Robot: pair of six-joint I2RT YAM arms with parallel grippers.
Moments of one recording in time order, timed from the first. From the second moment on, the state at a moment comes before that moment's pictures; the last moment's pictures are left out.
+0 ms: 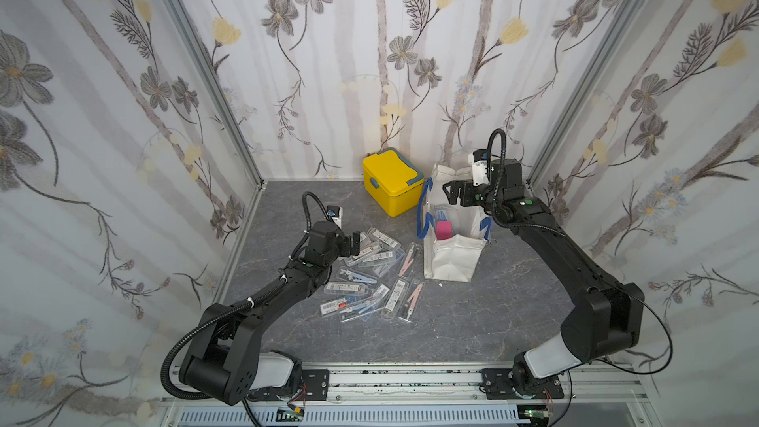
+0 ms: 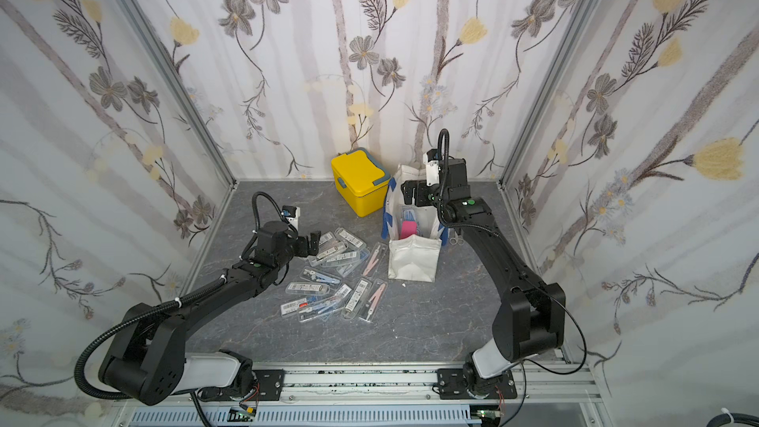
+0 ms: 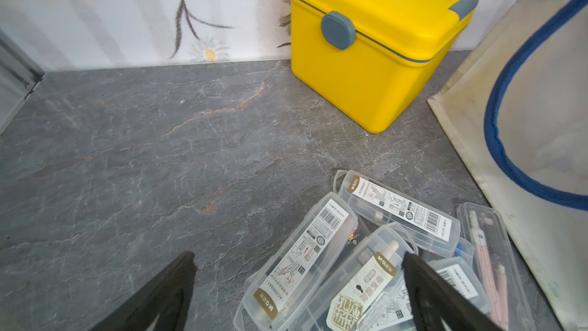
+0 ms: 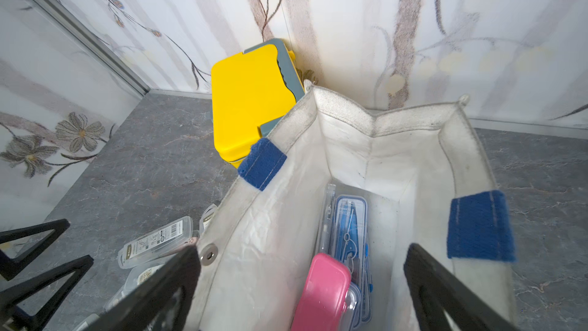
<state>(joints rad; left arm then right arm) -0.37 1.35 0.71 0.15 -0.11 -0.10 0.26 1.50 1.38 -0.32 -0.18 0.17</state>
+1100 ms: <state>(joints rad) -0.37 1.87 1.25 -0.40 -0.19 0.25 0.41 1.35 1.13 0.01 -0.65 0.17</state>
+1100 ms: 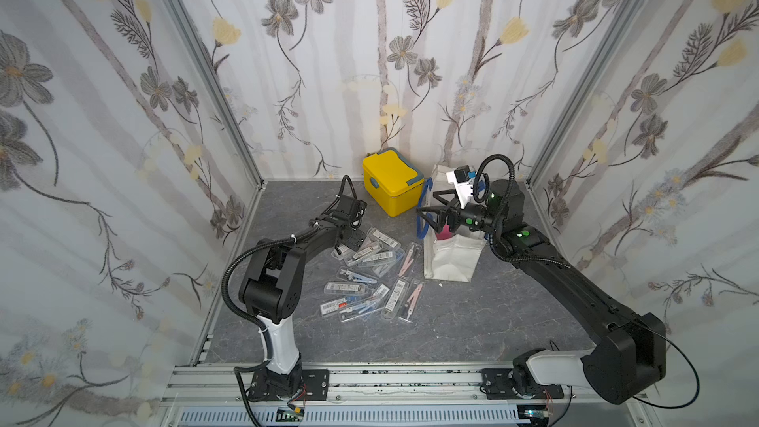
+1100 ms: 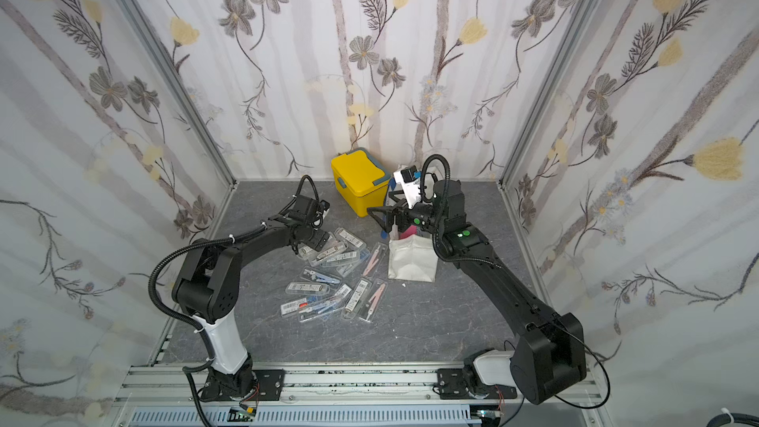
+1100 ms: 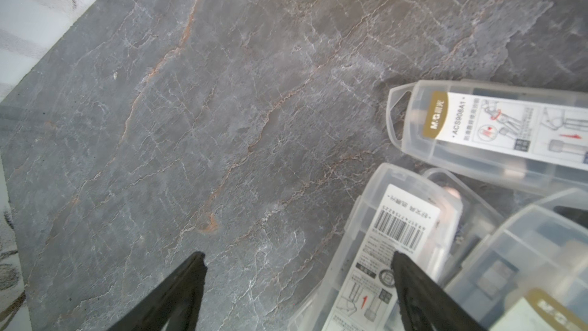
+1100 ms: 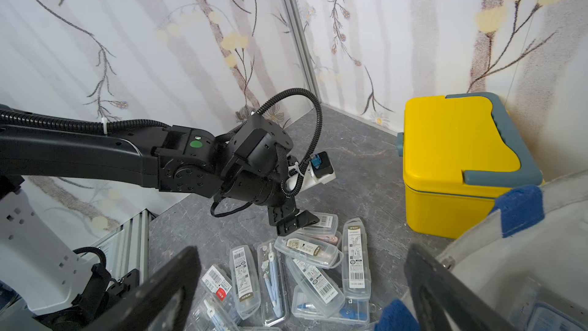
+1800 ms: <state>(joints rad) -0.32 1.85 1.22 -0.53 -0.06 0.32 0.47 1.38 1.14 0.01 -0.66 0.16</state>
